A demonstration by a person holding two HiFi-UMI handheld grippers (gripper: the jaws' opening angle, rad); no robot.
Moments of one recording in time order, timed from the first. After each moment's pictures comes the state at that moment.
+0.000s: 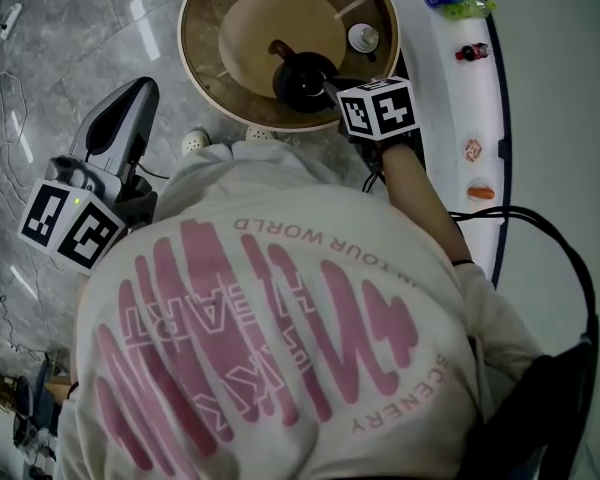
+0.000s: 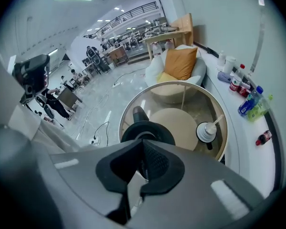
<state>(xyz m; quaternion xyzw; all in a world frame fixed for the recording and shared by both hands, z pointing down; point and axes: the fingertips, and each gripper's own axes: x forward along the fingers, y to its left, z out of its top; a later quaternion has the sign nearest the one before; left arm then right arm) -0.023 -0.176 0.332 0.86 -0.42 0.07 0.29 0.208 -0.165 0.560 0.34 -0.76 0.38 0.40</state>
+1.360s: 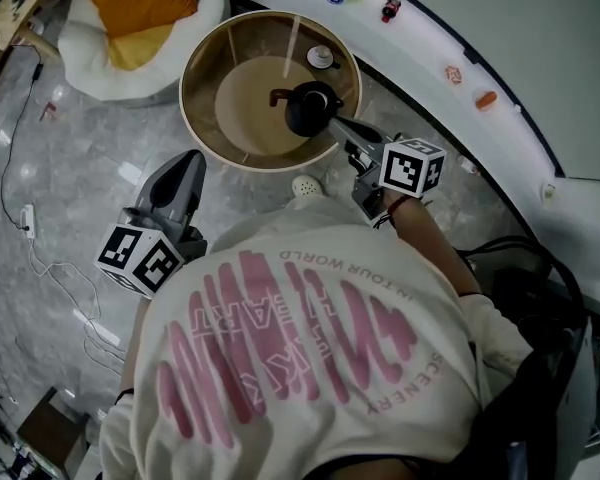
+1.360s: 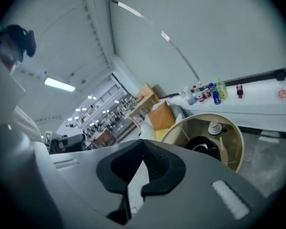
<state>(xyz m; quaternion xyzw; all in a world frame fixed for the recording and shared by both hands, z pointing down) -0.075 -0.160 0.305 0.95 -0.16 0.08 0.24 0.130 -0.087 0.398 0.58 -0.71 0.39 -0.08</state>
